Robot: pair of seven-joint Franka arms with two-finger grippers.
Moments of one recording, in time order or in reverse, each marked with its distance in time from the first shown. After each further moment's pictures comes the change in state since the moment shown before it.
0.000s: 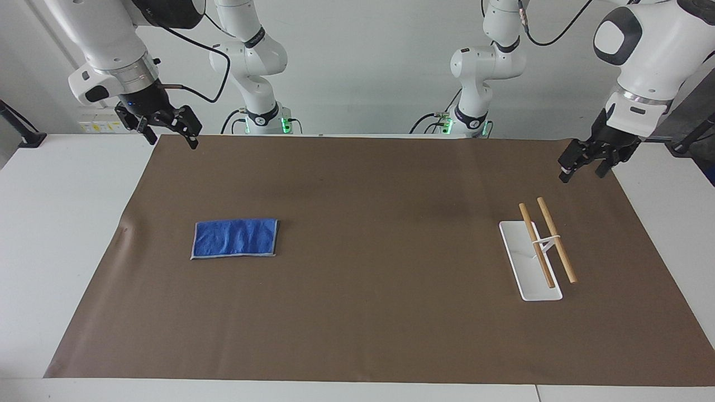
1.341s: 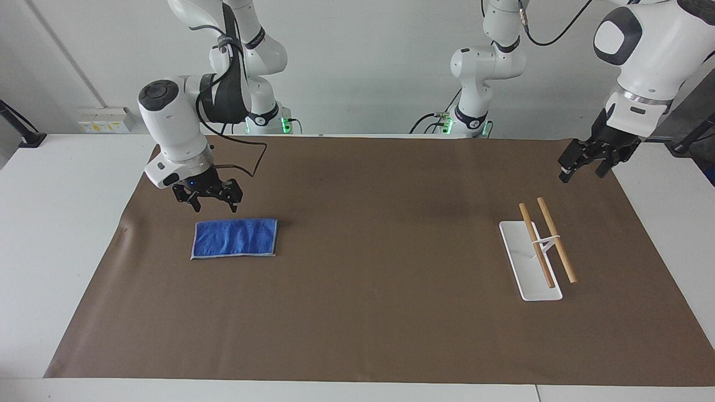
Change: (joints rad) left arm 0.000 0.000 0.000 0.000 0.000 0.000 0.000; right arm 0.057 0.086 0.010 -0.504 0.000 0.703 -0.074
